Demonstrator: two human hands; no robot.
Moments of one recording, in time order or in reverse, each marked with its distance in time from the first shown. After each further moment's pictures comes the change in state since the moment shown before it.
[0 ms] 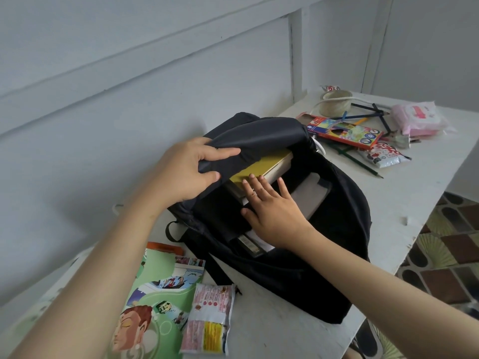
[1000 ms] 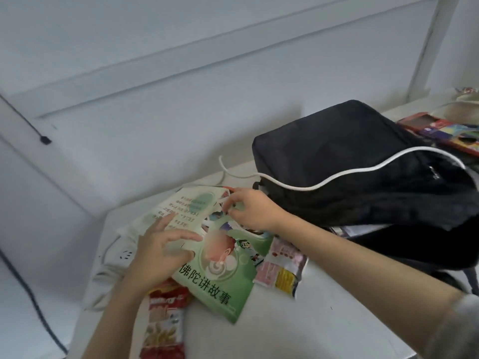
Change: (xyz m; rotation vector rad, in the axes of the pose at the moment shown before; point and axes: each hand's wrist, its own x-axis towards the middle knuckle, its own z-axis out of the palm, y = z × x) left_hand -0.275 -0.080 0.007 -0.159 0.257 -0.801; right_hand 0.025 -0.173 0.035 0.567 -0.284 -0.355
